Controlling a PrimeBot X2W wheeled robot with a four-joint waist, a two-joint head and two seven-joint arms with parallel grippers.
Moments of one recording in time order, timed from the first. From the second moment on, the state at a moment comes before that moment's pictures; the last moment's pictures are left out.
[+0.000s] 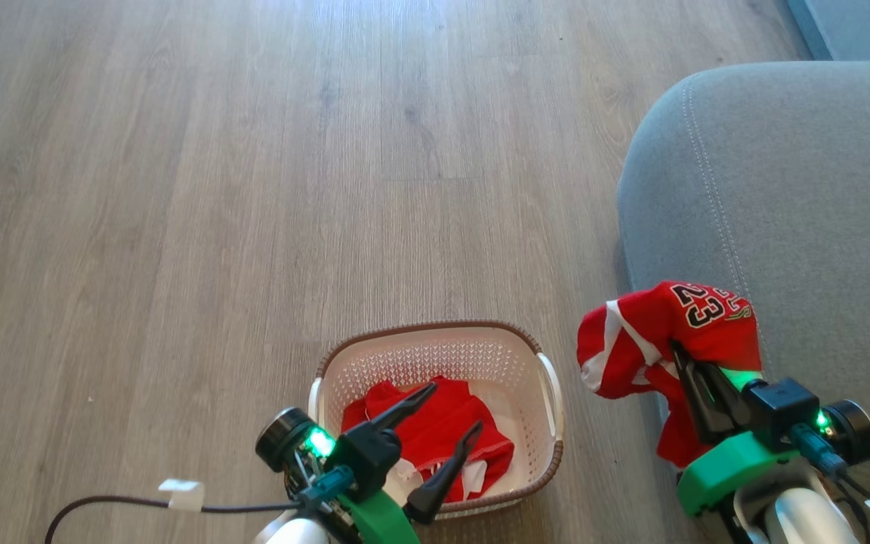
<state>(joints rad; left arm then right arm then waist) -0.16 0.14 -0.65 0.29 -0.18 -0.13 -0.26 -0.04 -0.16 0.12 0.28 0.08 0.13 -0.26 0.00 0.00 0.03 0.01</state>
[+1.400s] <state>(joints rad) -0.20 0.16 -0.65 0.27 -0.17 -0.13 -0.26 -0.08 -0.13 0.09 0.26 0.04 0.13 -0.26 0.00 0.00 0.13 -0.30</state>
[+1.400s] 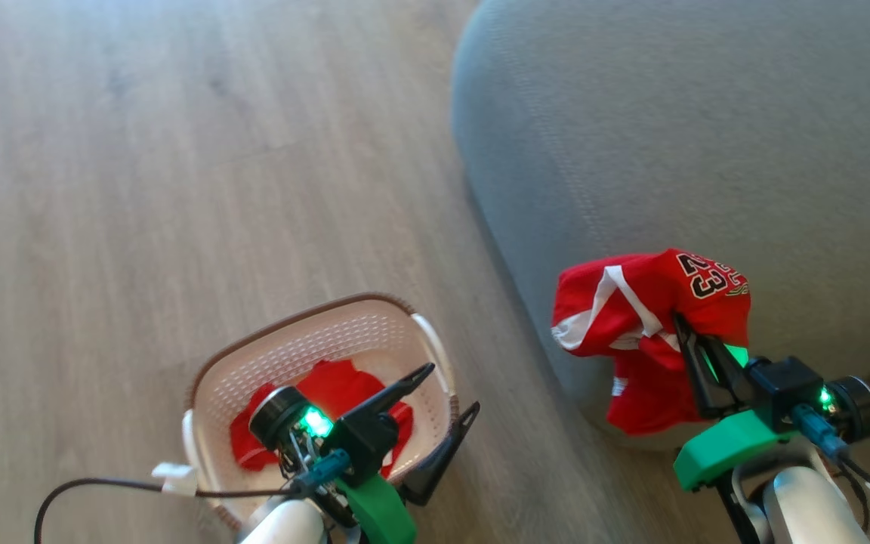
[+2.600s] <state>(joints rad) -0.25 0.15 -0.77 0.24 -0.18 -0.13 -0.26 -0.02 -0.07 -0.10 0.16 0.02 0.13 -0.26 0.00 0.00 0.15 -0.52</state>
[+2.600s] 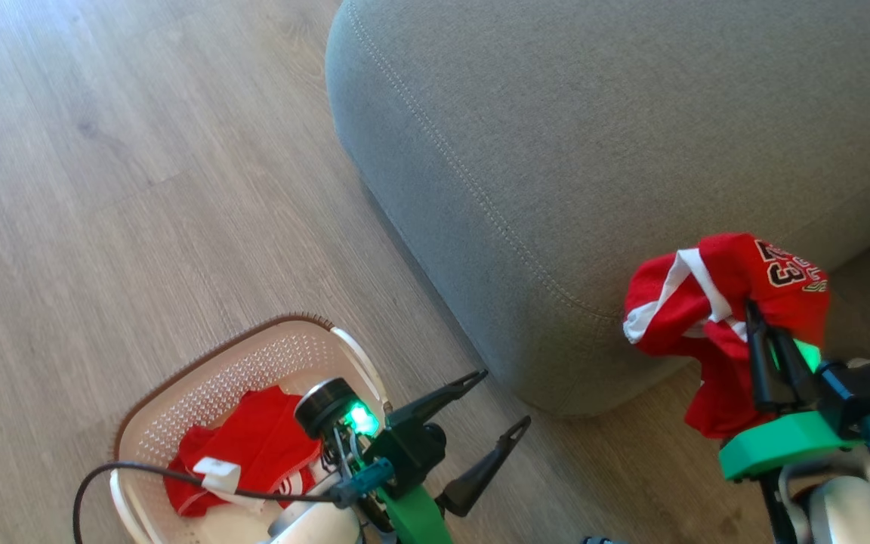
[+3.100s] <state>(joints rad) -0.25 0.21 -0.74 0.21 -0.15 -0.13 -0.26 -0.25 -0.21 -0.16 0.06 0.02 0.13 -0.26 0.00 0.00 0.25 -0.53</state>
